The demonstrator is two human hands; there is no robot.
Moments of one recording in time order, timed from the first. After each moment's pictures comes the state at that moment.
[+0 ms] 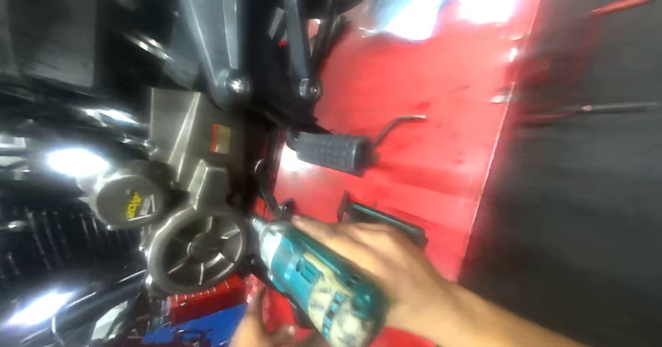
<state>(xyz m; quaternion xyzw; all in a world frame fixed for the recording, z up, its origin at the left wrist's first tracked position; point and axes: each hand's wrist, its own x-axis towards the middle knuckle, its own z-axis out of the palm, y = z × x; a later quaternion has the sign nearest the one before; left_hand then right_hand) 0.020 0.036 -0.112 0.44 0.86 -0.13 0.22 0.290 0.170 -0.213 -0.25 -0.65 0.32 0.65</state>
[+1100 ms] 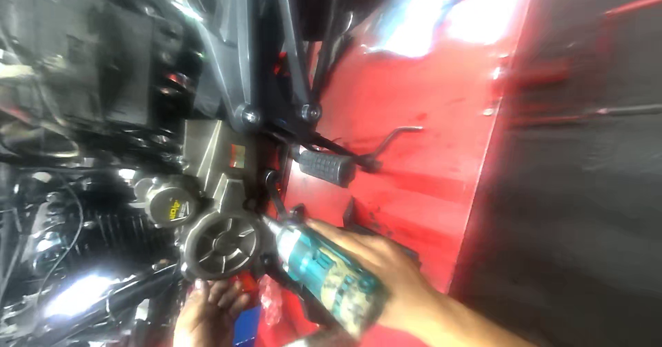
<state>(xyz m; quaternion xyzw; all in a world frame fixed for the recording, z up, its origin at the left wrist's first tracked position) 0.101 0.074 -0.002 0.26 0.73 0.55 0.30 0.295 0.148 -0.216 -0.26 -0.58 0.43 0.64</state>
